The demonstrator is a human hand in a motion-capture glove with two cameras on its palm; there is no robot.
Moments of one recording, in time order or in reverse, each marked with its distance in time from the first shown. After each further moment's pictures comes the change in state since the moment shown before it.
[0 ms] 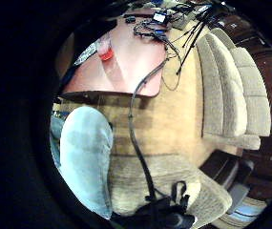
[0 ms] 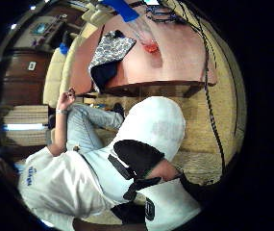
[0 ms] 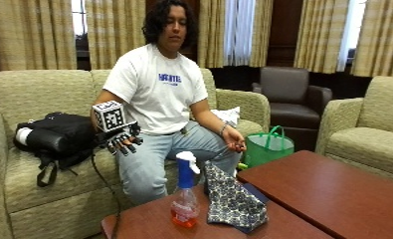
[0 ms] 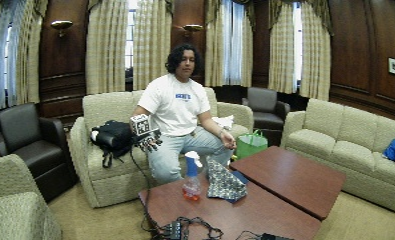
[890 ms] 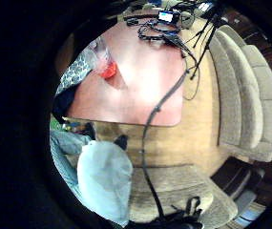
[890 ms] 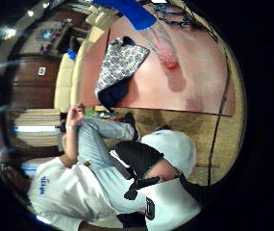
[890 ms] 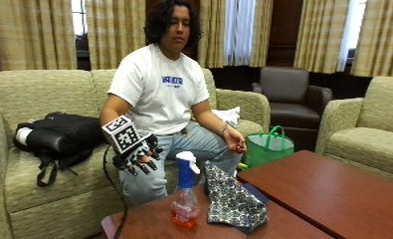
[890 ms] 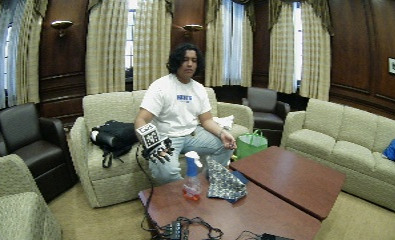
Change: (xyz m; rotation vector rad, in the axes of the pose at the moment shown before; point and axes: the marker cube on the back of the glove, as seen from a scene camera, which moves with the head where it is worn) arm -0.027 -0.086 0.046 -0.182 -0.234 -0.105
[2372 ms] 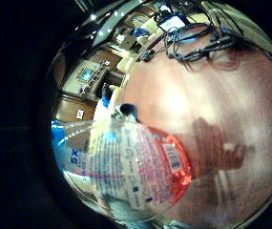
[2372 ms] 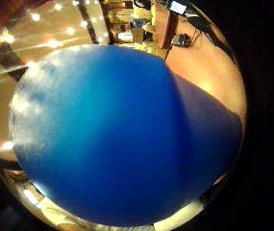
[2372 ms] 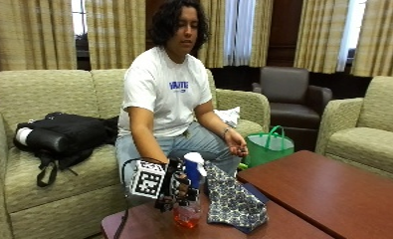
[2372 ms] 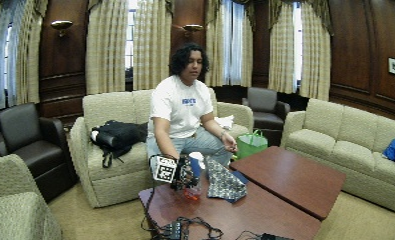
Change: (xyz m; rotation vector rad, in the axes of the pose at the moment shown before) arm -0.041 -0.183 0.070 0.400 -0.794 0.101
